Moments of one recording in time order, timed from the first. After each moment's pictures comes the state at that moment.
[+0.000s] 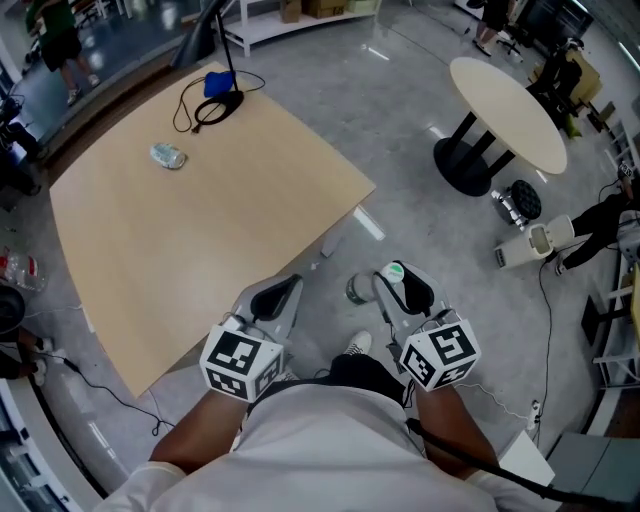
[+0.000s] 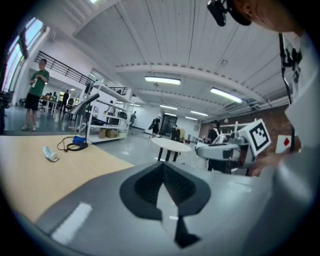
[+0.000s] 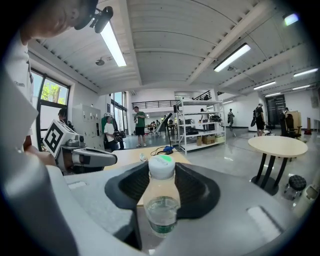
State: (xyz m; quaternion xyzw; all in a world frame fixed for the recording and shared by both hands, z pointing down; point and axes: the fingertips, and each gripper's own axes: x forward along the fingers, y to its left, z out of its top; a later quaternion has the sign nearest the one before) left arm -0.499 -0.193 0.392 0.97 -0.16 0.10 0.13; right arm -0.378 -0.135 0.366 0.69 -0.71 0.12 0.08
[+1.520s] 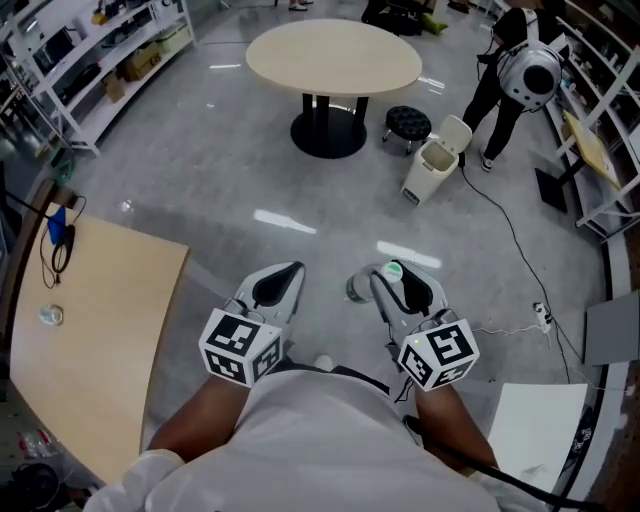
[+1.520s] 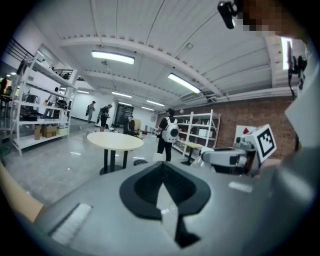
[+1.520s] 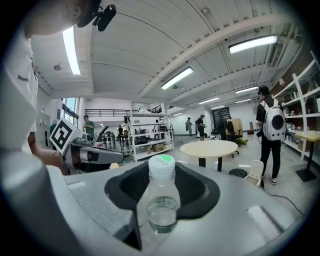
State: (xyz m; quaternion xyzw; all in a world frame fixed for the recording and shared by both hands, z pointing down) left arm -0.129 -0.008 0.376 0.98 0.11 0.14 0.08; right arm -0.076 0.111 0.361 0.86 -0.50 0.10 0.01
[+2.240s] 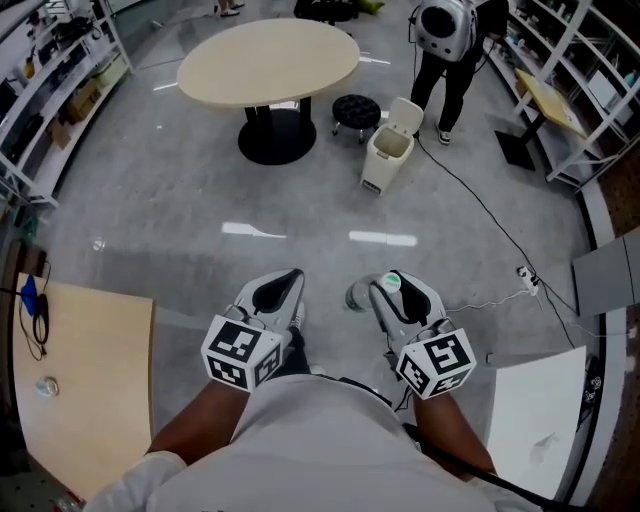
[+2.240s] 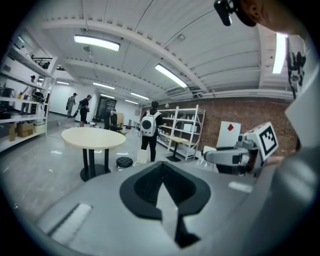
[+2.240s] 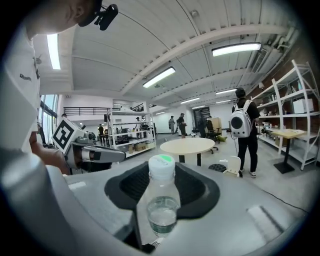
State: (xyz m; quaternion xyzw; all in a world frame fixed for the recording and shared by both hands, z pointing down) left arm -0.047 0.041 0.391 0.96 0.22 0.16 0.06; right arm -0.025 0.170 0.377 0.90 -0.41 0.13 0.00
